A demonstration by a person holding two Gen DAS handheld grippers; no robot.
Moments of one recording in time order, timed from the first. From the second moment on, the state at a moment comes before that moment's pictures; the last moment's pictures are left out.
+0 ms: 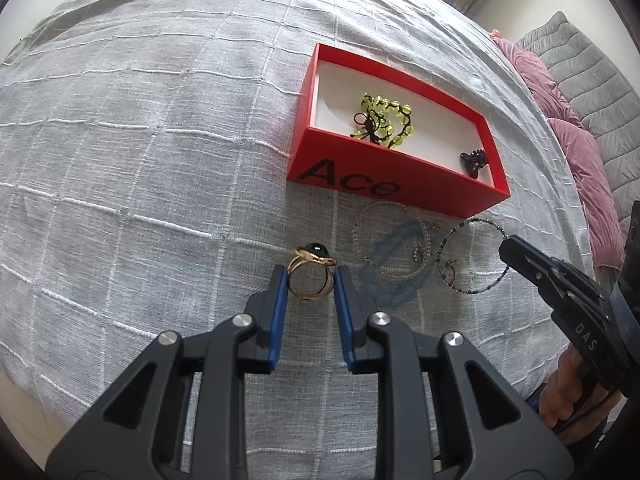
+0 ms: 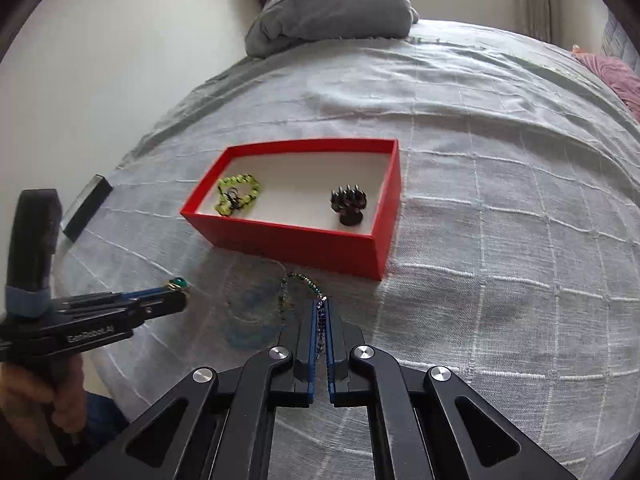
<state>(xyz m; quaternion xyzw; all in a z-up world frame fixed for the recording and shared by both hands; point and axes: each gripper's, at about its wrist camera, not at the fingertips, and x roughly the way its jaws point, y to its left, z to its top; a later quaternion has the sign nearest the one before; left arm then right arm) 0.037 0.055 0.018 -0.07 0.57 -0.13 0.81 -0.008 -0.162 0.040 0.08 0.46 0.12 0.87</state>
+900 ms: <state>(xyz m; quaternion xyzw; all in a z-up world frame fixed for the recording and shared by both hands) 0.059 0.053 0.062 -0.16 0.51 -0.15 0.83 0.002 -0.176 0.093 0.13 0.37 0.11 0.92</state>
